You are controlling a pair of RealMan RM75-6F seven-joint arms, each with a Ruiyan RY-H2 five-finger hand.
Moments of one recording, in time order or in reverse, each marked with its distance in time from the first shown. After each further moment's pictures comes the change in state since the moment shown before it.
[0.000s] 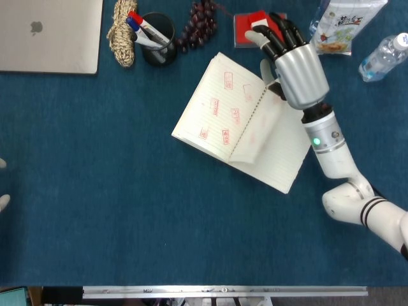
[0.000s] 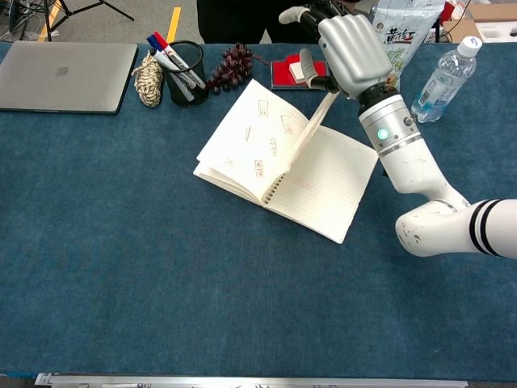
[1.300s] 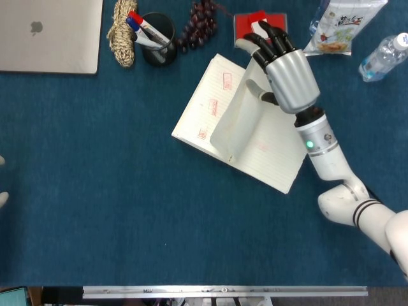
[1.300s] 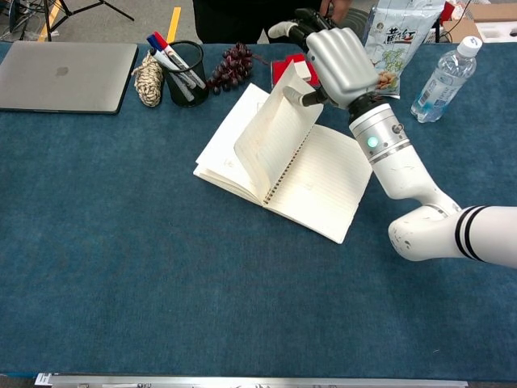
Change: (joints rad) left arm -0.003 0.017 -0.005 -0.021 0.008 0.012 0.016; right arm 0.020 -0.065 -0.026 0.116 -0.003 -0.011 0.076
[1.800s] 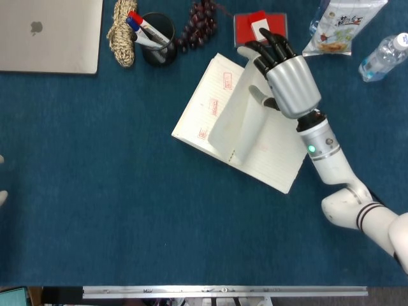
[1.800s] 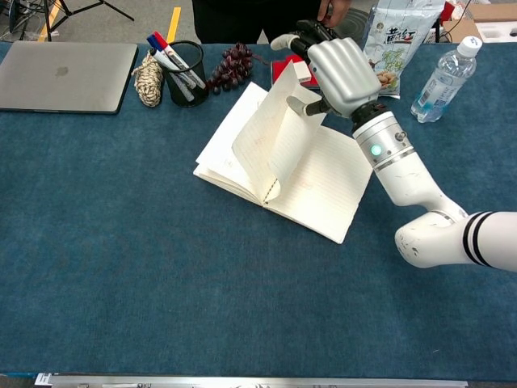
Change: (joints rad) left arm -0.001 0.009 -0.003 -0.013 0.002 0.006 0.012; right arm -0.020 0.003 -0.024 -0.011 -0.003 -0.012 -0.036
